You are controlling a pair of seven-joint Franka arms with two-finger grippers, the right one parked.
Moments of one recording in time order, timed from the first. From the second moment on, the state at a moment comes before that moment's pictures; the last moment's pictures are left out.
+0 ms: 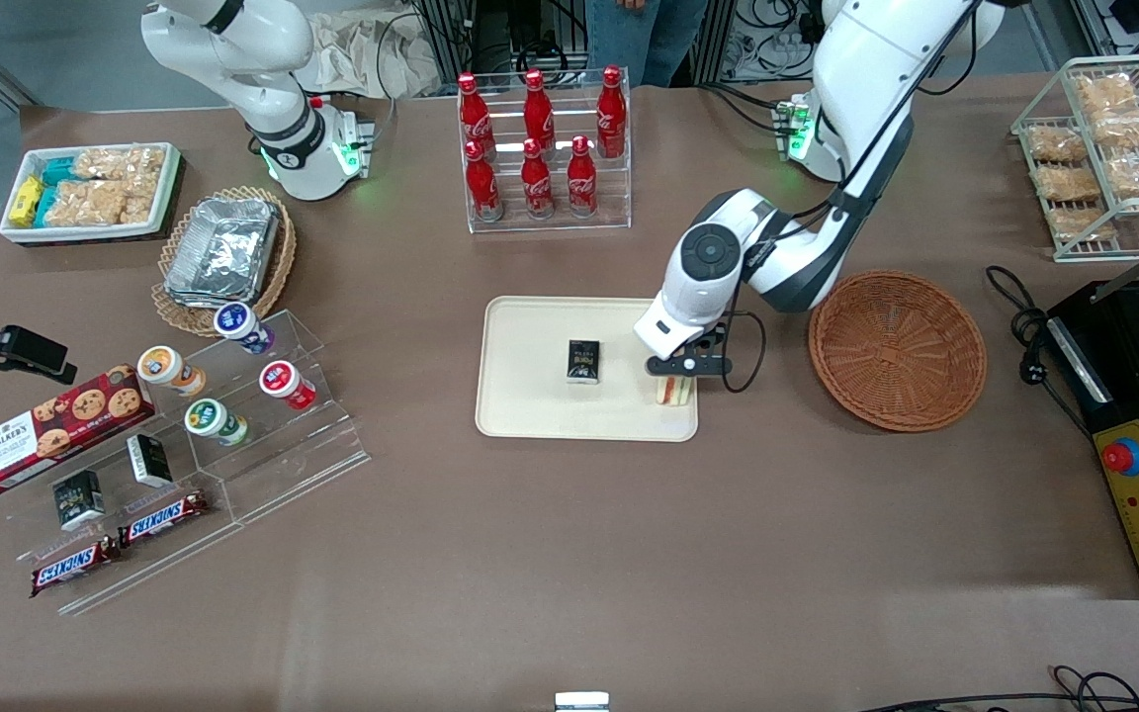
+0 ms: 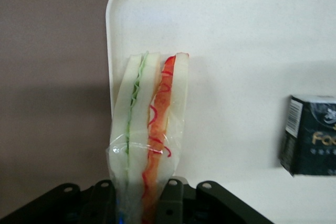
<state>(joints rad) -0.31 0.43 -0.37 -2.09 0.20 2.44 -0.77</state>
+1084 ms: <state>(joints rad) -0.13 0.09 -0.34 -1.69 0.01 1.71 -0.52</state>
